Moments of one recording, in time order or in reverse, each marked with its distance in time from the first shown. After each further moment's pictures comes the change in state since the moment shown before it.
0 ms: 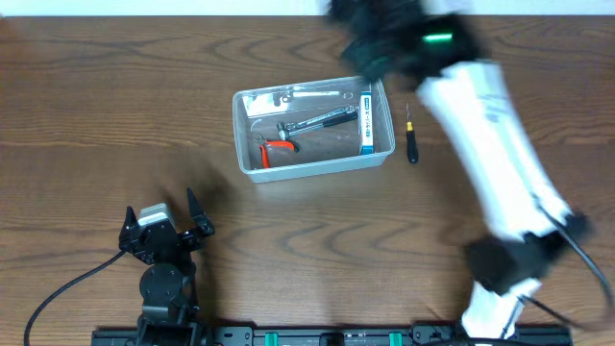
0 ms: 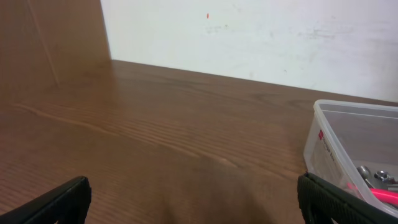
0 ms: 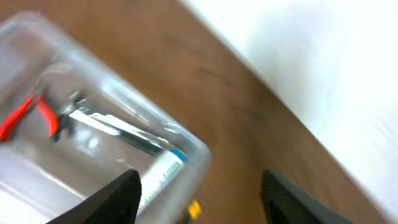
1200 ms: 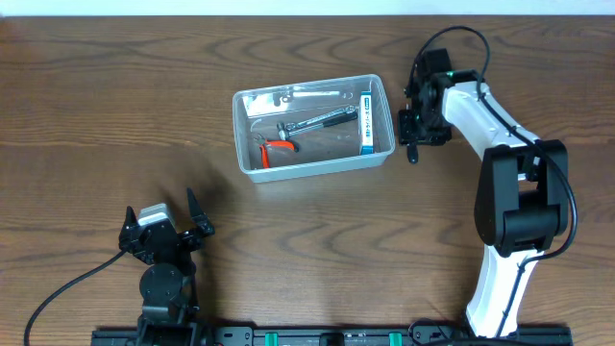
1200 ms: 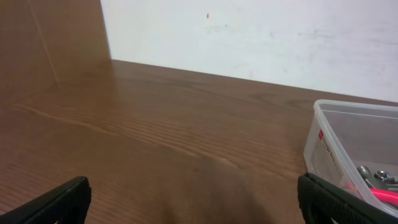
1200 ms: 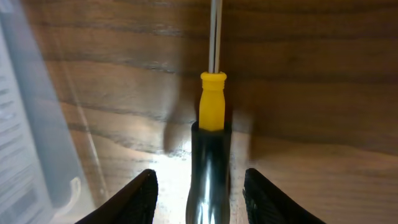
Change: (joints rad) left arm 0.000 0.000 0.000 0.000 0.000 0.000; right arm -0.243 0.185 -0.673 0.253 -0.126 0.530
